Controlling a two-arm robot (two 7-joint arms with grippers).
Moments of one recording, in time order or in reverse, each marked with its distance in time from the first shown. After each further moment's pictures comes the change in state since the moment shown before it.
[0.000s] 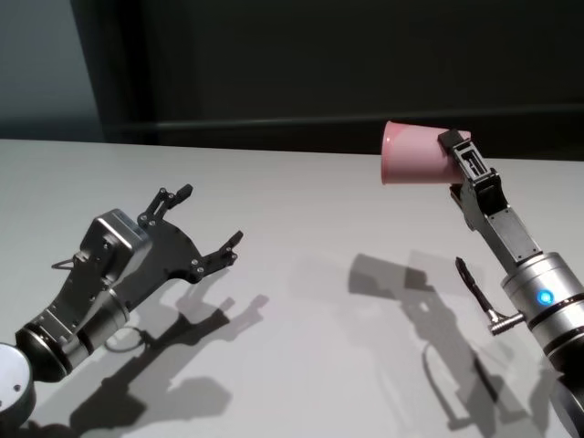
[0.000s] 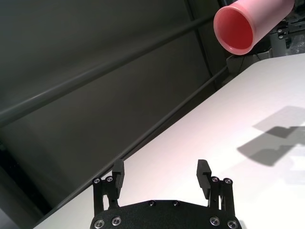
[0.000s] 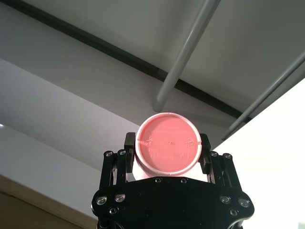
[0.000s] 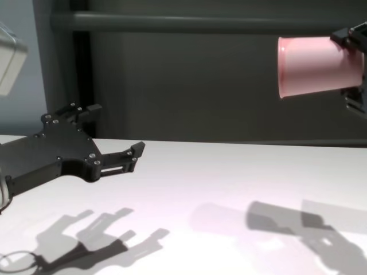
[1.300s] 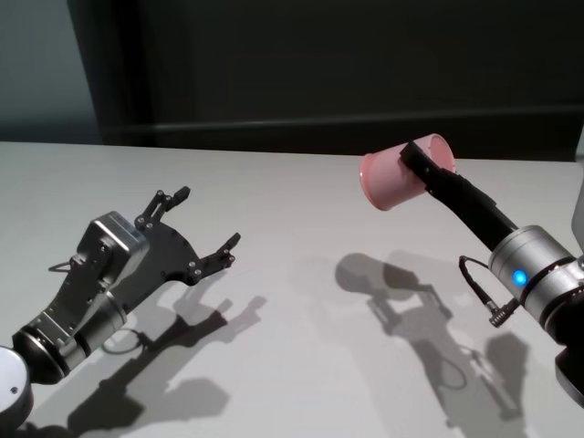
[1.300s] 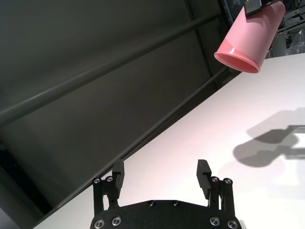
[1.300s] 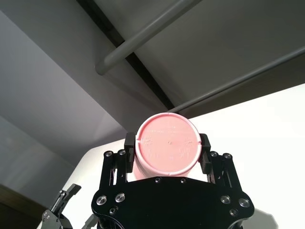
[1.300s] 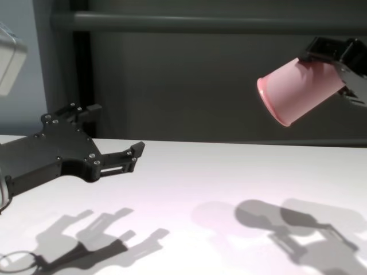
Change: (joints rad) left arm 0.000 0.000 0.000 0.000 0.000 0.000 0.000; right arm 0.091 0.194 -0.151 -0.137 -0.310 0.022 -0.357
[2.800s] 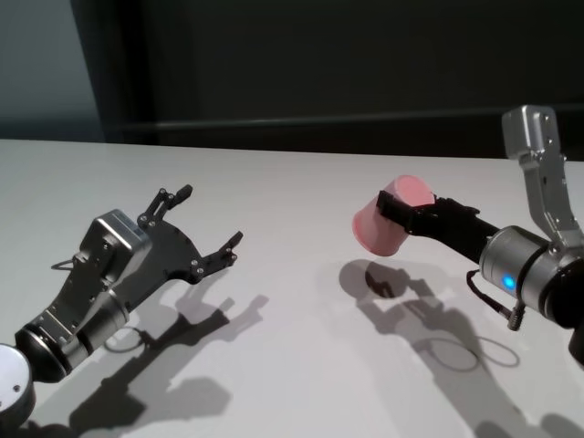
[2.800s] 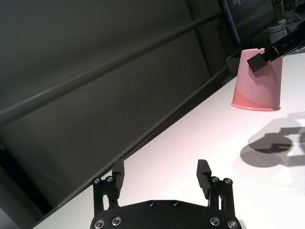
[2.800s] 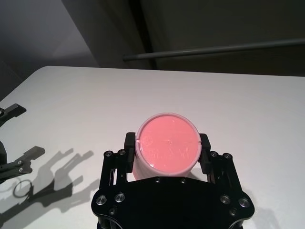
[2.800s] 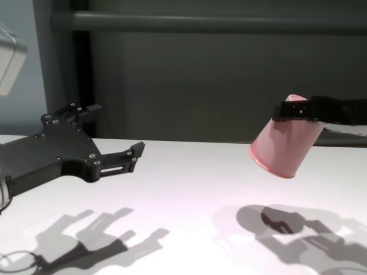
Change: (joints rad) left arm 0.000 0.000 0.000 0.000 0.000 0.000 0.000; right arm 0.175 0.169 -0.157 0.060 -0.108 0.255 -0.026
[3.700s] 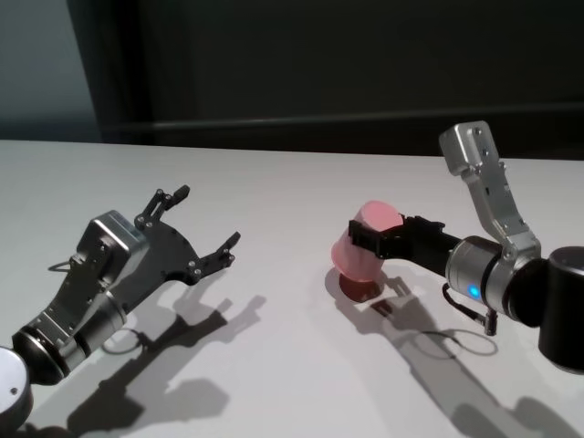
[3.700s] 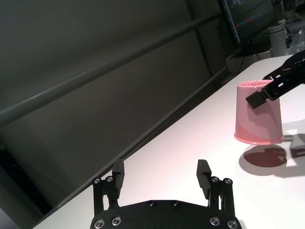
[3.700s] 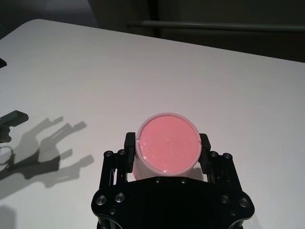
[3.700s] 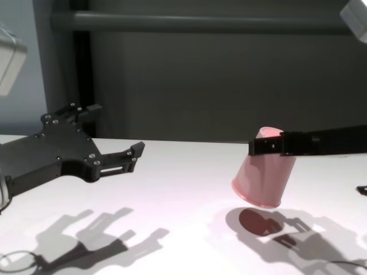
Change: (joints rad) left arm 0.000 0.000 0.000 0.000 0.000 0.000 0.000; right arm 0.084 -0.037 -0.094 0.083 -0.123 0.114 0.054
